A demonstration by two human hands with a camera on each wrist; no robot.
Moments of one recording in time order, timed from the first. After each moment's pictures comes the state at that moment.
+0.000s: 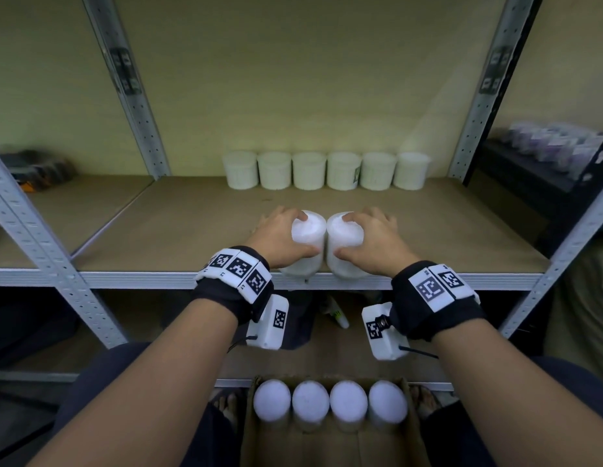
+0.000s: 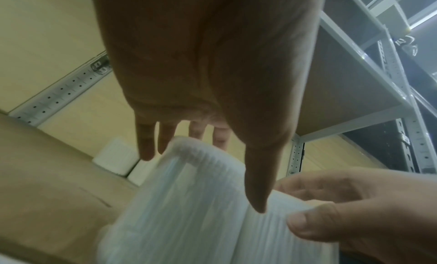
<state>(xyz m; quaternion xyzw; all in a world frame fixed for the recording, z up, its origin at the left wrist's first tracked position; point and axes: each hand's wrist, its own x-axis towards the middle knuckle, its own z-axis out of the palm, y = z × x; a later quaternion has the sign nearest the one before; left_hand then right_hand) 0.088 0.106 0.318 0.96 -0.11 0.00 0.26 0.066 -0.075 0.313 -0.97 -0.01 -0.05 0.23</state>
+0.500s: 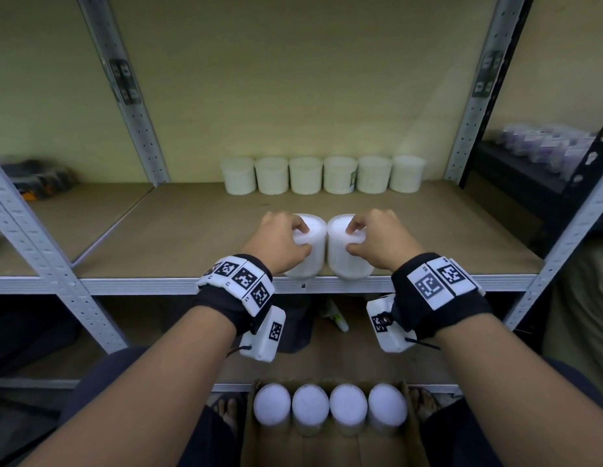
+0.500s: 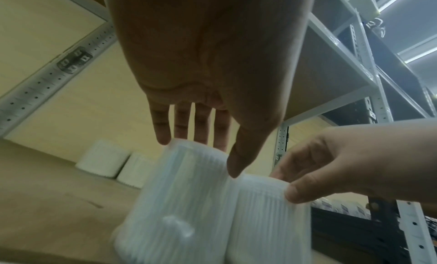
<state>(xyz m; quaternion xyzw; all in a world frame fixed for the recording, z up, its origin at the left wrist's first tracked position) 0.081 0.098 0.323 0.96 -0.11 0.06 0.25 0.064 -0.087 0.334 -0.97 -0.02 -0.07 0.21</state>
